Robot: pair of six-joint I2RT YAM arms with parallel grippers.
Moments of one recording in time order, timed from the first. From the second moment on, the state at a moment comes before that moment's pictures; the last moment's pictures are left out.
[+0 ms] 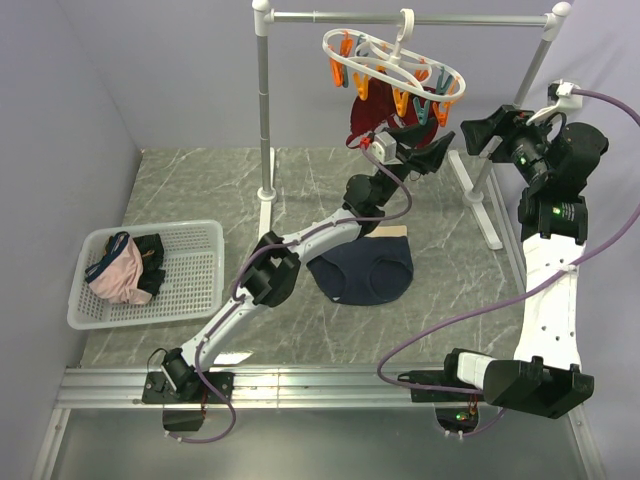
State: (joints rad) left arm -0.88 2.65 2.41 1.13 0.02 -0.27; right arm -0.24 1.19 1.46 -0.25 -0.49 0.27
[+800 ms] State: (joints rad) left arm -0.88 2.67 2.45 1.14 -0.02 -0.30; right arm -0.24 1.19 1.47 -0.28 -0.51 0.28
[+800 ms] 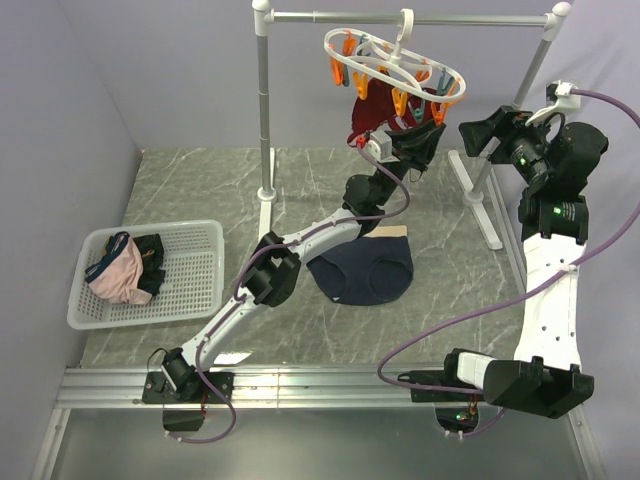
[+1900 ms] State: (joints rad) left arm -0.89 2.65 2.35 1.20 -0.03 0.08; right arm -0.02 1.26 1.57 -0.35 -0.20 0.33
